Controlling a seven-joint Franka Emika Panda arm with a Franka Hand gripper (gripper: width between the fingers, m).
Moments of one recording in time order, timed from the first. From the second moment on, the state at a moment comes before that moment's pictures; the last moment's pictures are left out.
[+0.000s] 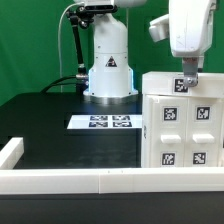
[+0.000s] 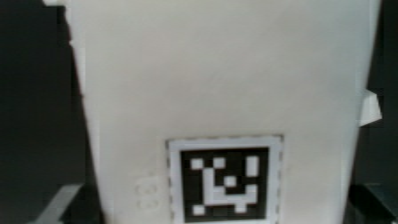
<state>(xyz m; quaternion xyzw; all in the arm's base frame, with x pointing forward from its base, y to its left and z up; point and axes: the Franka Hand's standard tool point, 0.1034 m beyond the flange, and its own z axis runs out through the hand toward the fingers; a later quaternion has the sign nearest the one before) 0.604 0.094 0.152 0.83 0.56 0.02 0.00</state>
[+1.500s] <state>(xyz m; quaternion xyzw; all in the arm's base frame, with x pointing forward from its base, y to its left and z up) 0.611 0.090 0.151 0.99 0.13 0.03 -0.01</state>
